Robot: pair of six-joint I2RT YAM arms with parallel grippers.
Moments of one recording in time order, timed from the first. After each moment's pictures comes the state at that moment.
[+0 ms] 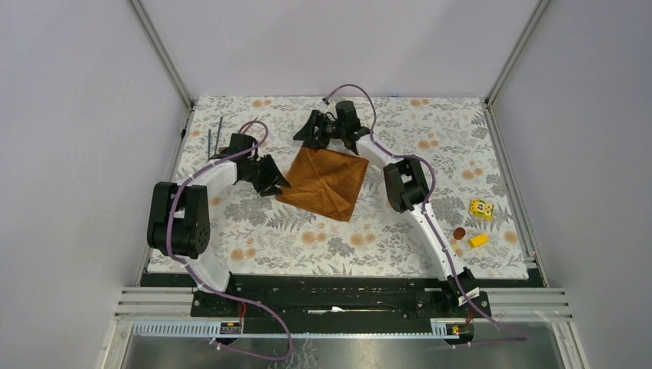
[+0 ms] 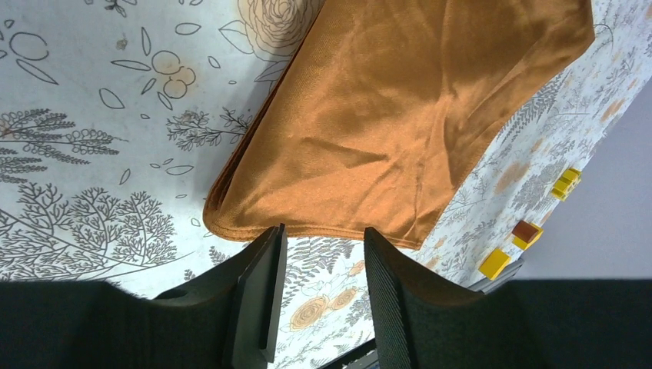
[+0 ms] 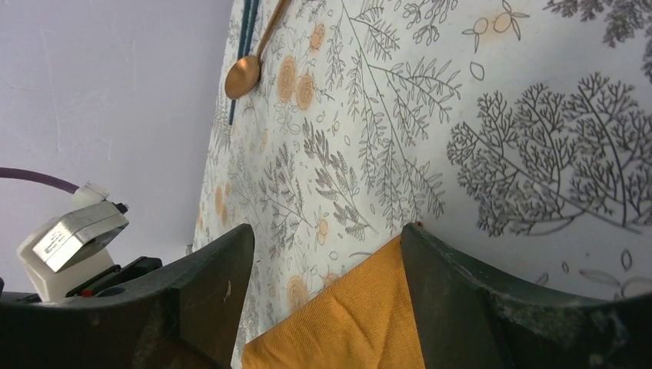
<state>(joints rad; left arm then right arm) -0.11 1.69 1.03 -0.42 0.47 -0.65 0.48 2.86 2.44 0.02 -0.74 0.83</state>
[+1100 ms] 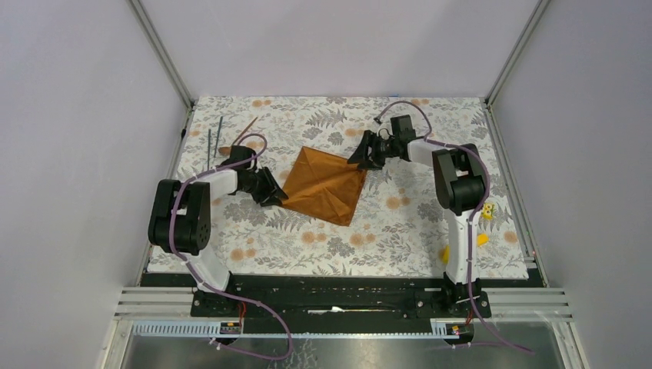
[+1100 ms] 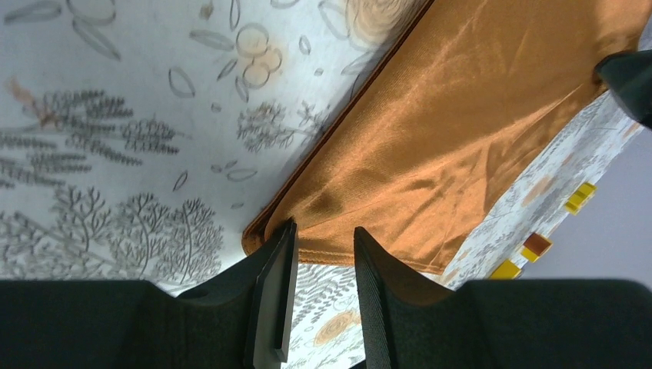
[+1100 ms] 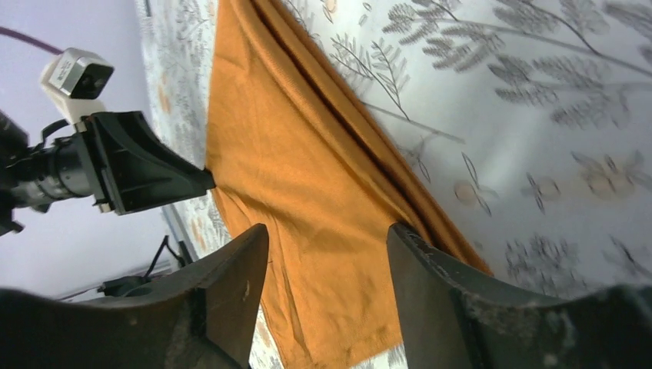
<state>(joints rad) -0.09 1.73 0.91 -0.31 0.46 -0.68 0.24 2.26 1.47 -0.04 -0.84 0.54</state>
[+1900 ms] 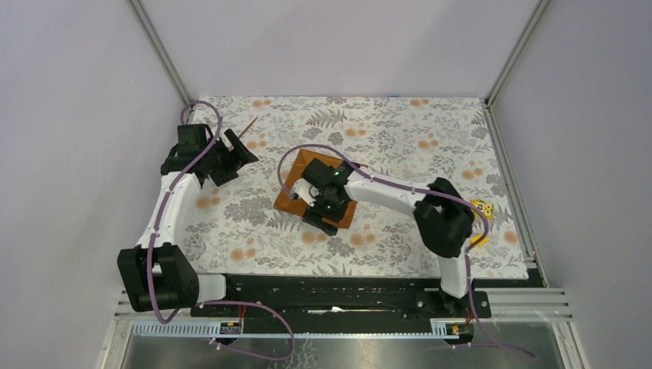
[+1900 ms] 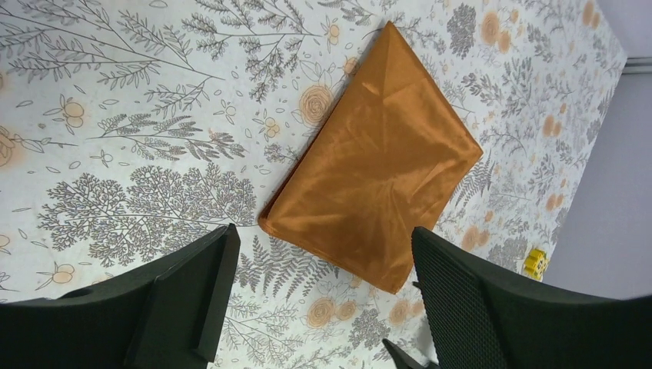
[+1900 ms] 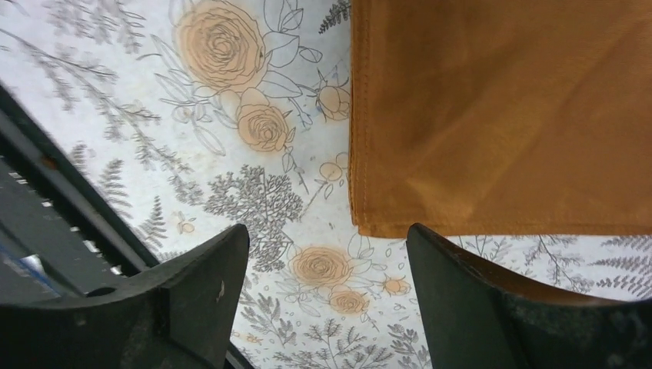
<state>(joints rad) 0.08 1.31 1.09 -0.60 0.33 -0.57 0.92 1.90 1.48 -0.83 -0.15 -0.26</state>
